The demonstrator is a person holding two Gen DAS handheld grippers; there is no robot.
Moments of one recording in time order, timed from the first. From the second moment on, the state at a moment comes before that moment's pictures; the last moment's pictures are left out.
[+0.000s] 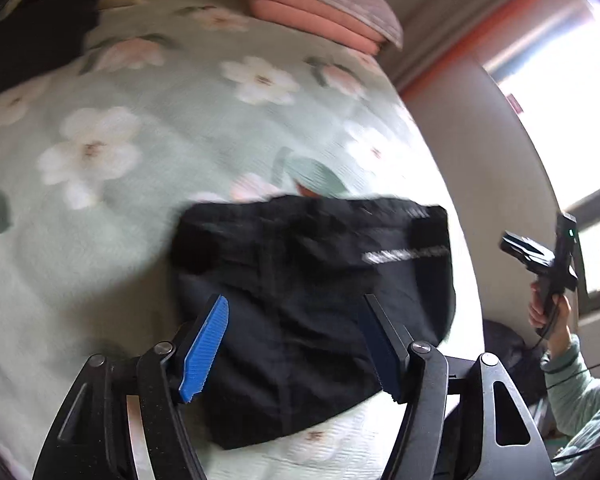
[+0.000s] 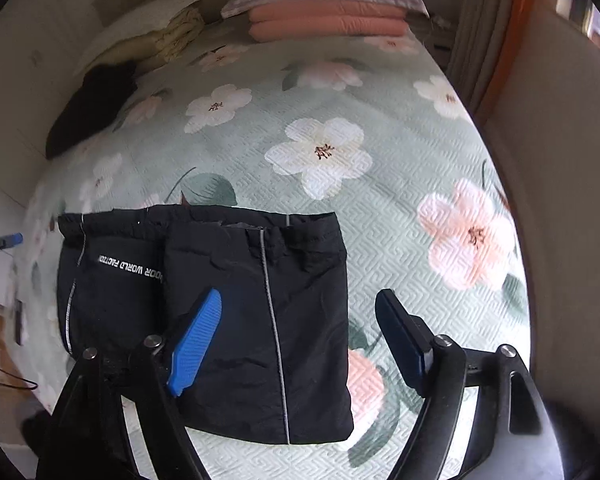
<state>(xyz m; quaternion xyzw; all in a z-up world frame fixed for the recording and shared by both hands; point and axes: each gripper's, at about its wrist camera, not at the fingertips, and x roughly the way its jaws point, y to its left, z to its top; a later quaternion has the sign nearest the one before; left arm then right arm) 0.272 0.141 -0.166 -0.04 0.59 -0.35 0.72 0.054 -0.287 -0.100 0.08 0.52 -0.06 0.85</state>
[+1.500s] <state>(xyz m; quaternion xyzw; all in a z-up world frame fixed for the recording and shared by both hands) 0.315 0.074 -0.311 0.00 0.56 -0.20 0.81 0.204 -0.240 -0.300 0.12 0.58 -0.06 0.80</state>
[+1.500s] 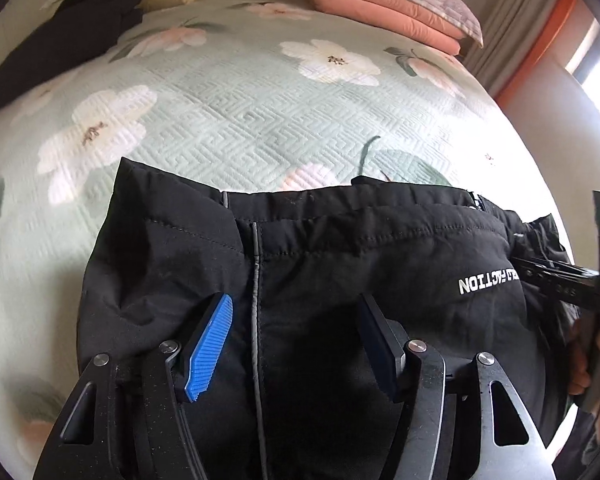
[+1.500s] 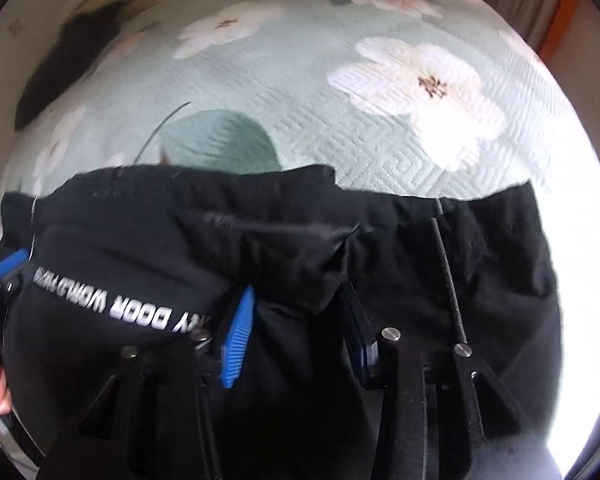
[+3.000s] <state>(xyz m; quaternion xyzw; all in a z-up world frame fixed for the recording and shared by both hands) 0.198 0.211 -0.337 -0.16 0.62 -0.12 0.76 0.039 -0.273 -0.282 0.11 0.62 -0.07 0.78</state>
